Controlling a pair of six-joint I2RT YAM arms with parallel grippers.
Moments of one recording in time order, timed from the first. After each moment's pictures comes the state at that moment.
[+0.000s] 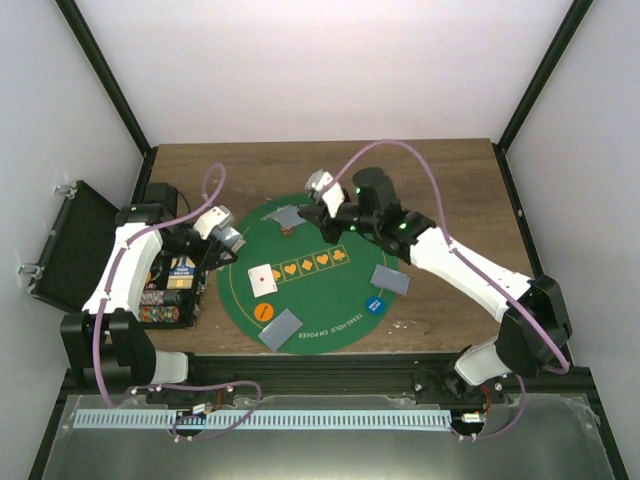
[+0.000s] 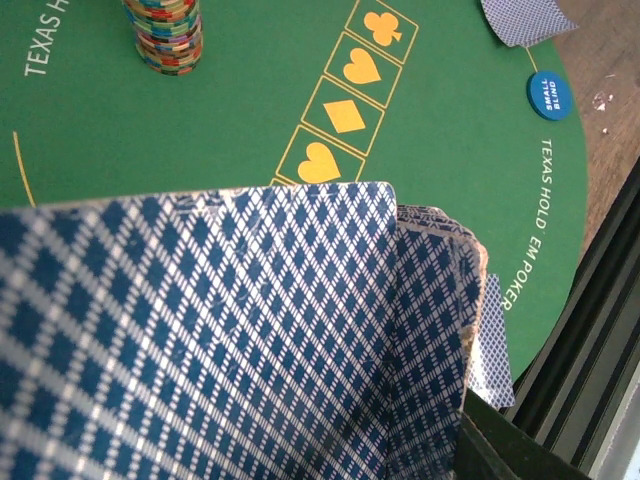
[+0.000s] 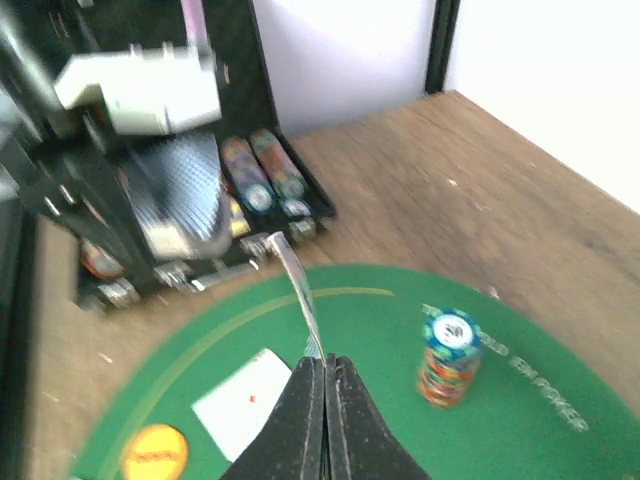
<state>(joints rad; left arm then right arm) 0.05 1.35 1.14 -1.16 0.66 0.75 0.67 1.46 1.23 -0.14 -0.52 -0.07</state>
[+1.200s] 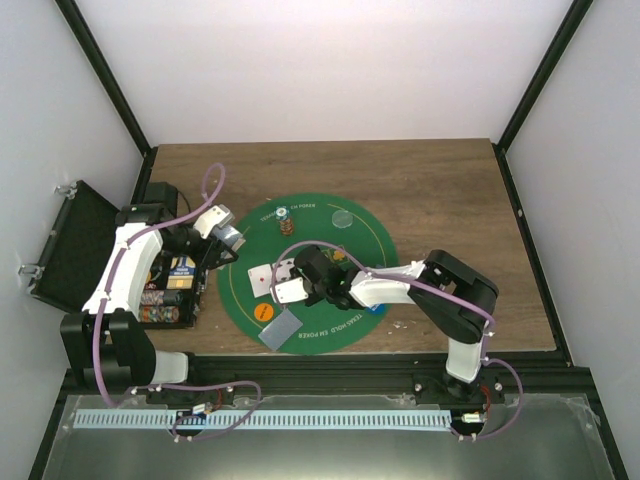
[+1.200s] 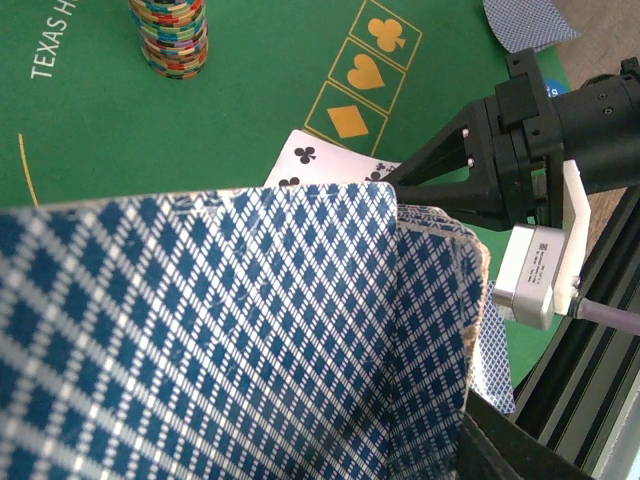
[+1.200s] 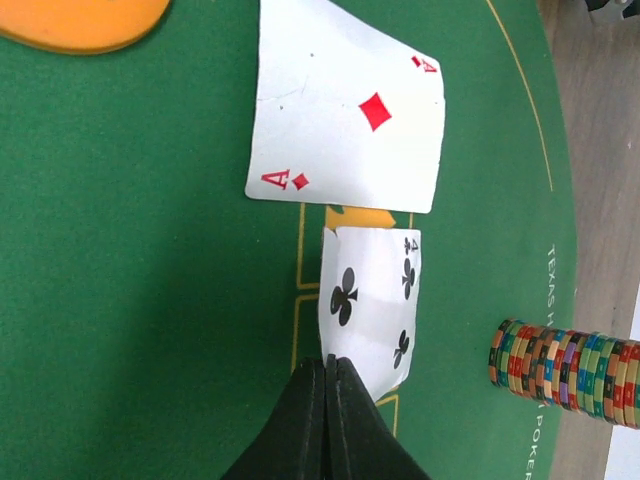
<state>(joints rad) 0.05 1.35 1.14 -1.14 0.66 0.73 1.00 1.83 0.95 0.14 0.07 -1.15</state>
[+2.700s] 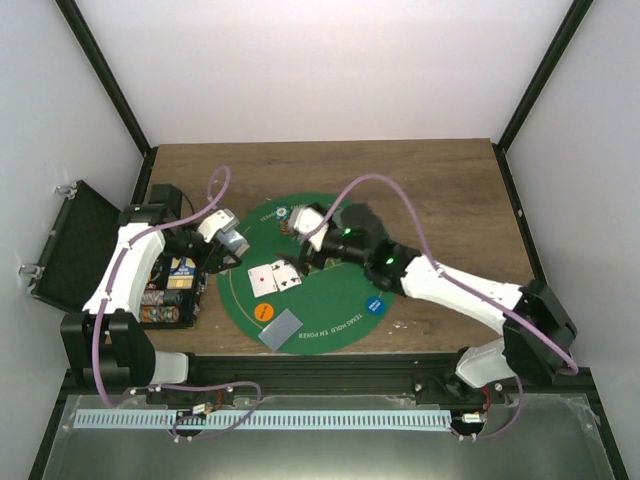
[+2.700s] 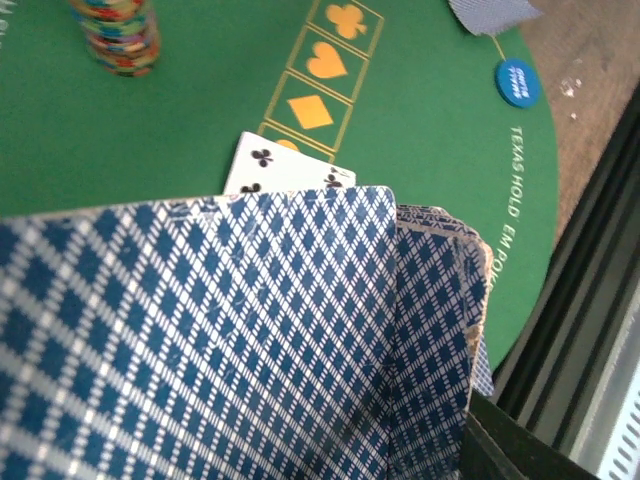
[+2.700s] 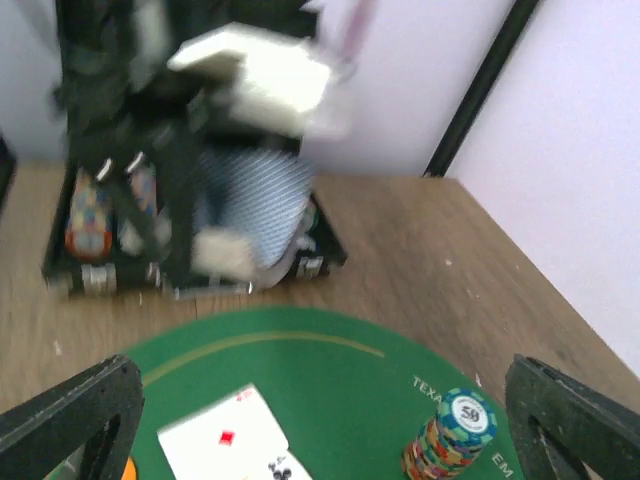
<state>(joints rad) 0.04 1.35 1.14 -1.18 0.68 0.77 0.92 1.44 0.97 0.18 -0.21 -0.45</state>
